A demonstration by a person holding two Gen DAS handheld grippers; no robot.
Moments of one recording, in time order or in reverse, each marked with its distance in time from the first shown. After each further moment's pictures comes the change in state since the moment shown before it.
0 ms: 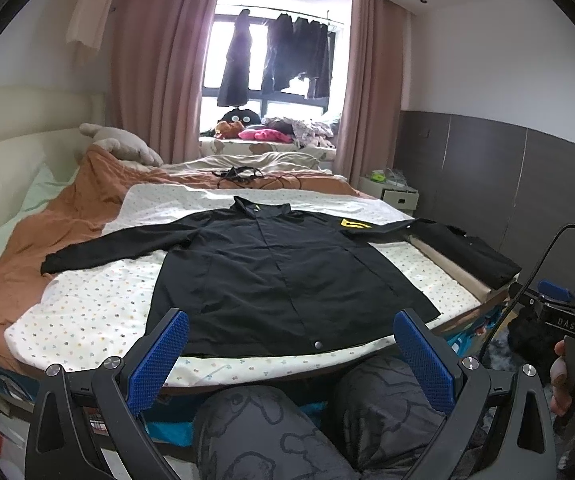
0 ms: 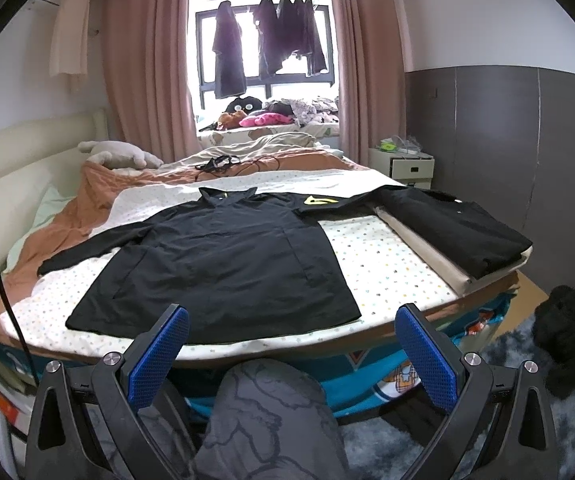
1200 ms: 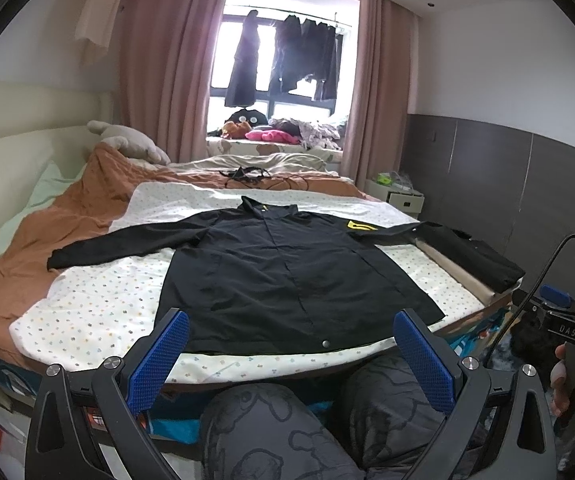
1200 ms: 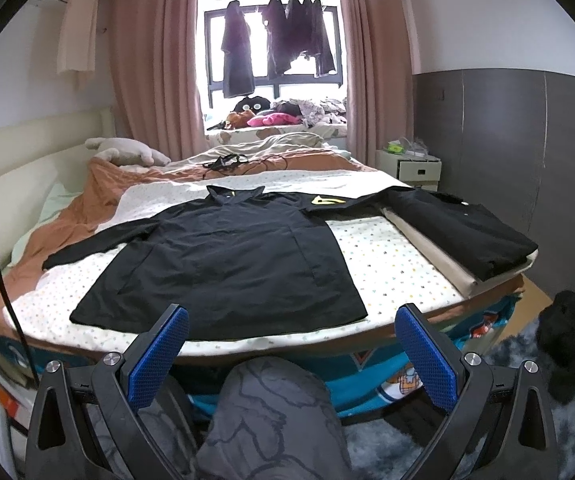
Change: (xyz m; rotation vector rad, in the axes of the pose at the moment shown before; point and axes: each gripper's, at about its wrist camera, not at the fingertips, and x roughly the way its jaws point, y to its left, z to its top) left arm -0.007 0.011 -0.004 -0.021 -0.008 0.014; right arm -0.002 0.005 -0.004 -0.018 -0.008 0.022
